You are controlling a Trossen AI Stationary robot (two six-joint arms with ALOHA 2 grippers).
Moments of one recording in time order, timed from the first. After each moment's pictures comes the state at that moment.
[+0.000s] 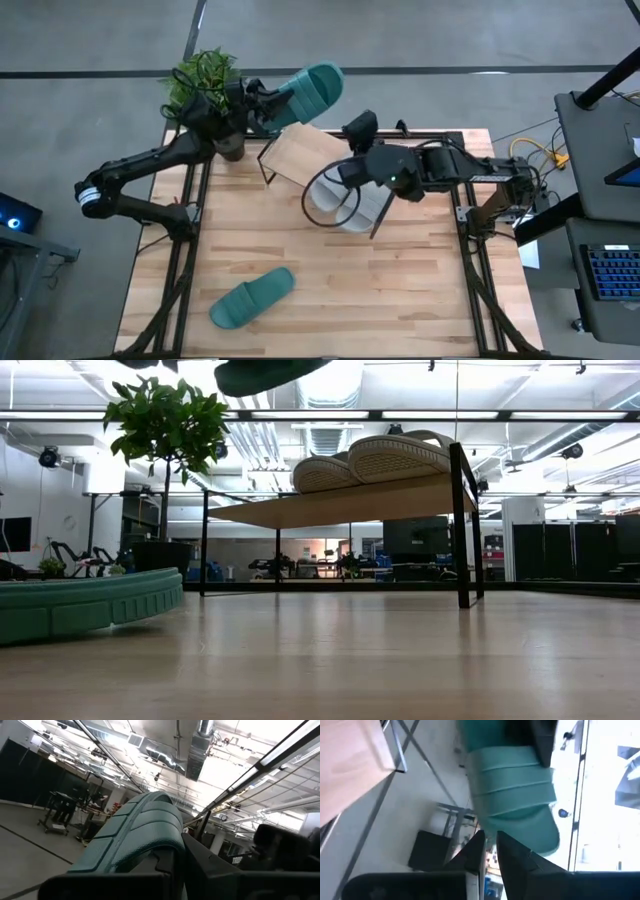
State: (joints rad) left arm 0.53 1.19 1.07 0.59 0.22 -0.52; right arm 0.13 1.67 1.99 -0.74 1.01 -1.33
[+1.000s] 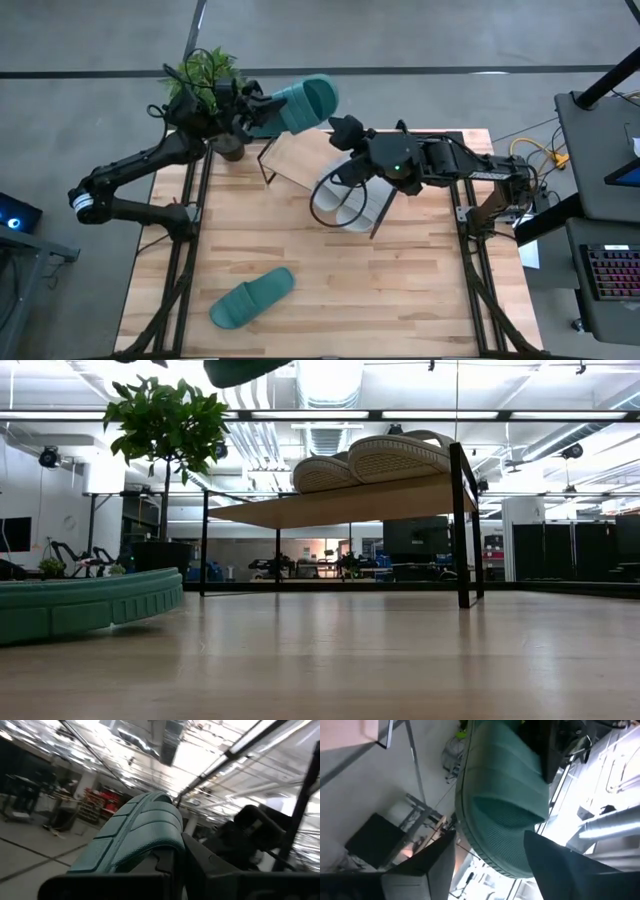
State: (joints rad) left arm 0.57 1.12 1.07 0.53 0.43 -0.59; right arm 0.11 1.69 2.05 -0.67 0.92 -1.84
